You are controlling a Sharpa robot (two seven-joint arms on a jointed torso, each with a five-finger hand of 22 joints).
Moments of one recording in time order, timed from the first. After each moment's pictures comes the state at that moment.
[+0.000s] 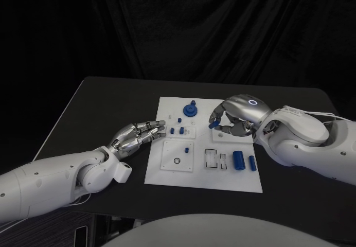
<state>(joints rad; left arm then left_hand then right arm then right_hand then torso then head) 1.00 -0.92 -0.21 1.49 -0.16 0.08 0.68 1.47 0.15 0.12 0.15 0.47 0.56 0.14 0.07 0.11 0.18 0.18 0.31 0.05 0.15 0.25 0.16 0.04 0.12 0.21 0.29 0.05 0.40 1.32 -0.97 -0.25 1.83 -1.68 -0.43 -0.19 1.55 -0.17 0.41 0.21 0.11 1.11 0.10 0.22 0.27 1.11 0.04 0.43 0.19 1.40 -0.03 1.18 1.11 0.14 1.39 0.08 0.84 1.31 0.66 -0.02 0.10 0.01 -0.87</state>
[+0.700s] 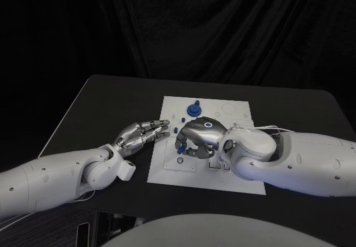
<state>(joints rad) 1.00 -0.91 -0.21 1.47 -0.16 0.08 0.68 1.46 0.15 0.12 0.15 0.45 0.56 0.15 0.07 0.11 0.18 0.17 0.31 0.05 0.15 0.26 0.16 0.04 0.12 0.21 0.29 0.05 0.39 1.23 -0.68 -0.25 1.75 -1.72 -0.33 -0.18 1.54 -0.17 0.41 0.21 0.12 1.11 0.10 0.22 0.27 1.11 0.04 0.41 0.19 1.40 -0.03 1.19 1.12 0.13 1.39 0.08 0.84 1.31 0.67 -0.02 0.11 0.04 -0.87</state>
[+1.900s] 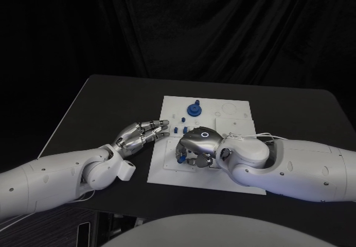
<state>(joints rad) 1.00 -0.90 -0.21 1.47 -0.16 0.09 0.68 1.46 0.15 0.13 0.16 0.45 0.56 0.15 0.07 0.11 0.18 0.17 0.31 0.05 0.14 0.25 0.16 0.04 0.12 0.21 0.29 0.05 0.39 1.17 -0.67 -0.25 1.72 -1.75 -0.29 -0.16 1.54 -0.16 0.41 0.20 0.13 1.12 0.09 0.22 0.27 1.12 0.04 0.39 0.19 1.40 -0.03 1.19 1.12 0.13 1.39 0.08 0.84 1.31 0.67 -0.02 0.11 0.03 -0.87</state>
